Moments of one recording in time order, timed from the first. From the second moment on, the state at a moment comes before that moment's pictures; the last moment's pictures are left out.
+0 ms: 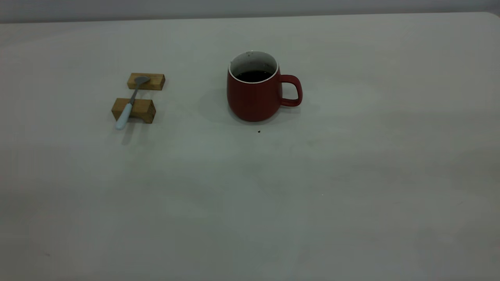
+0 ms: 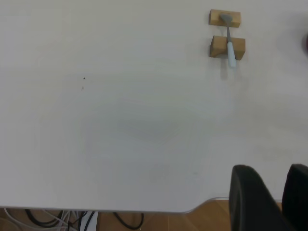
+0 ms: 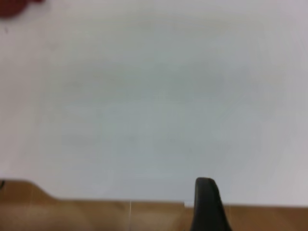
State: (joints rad) left arm -0.02 -0.02 -0.49 0.03 1.14 -0.08; right arm 0.05 0.24 -0.47 -0.01 1.11 0.00
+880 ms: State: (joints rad) left arm -0.02 -0.02 -0.49 0.03 1.14 -0.08; right arm 0.05 0.02 -0.47 -0.02 1.13 0.01
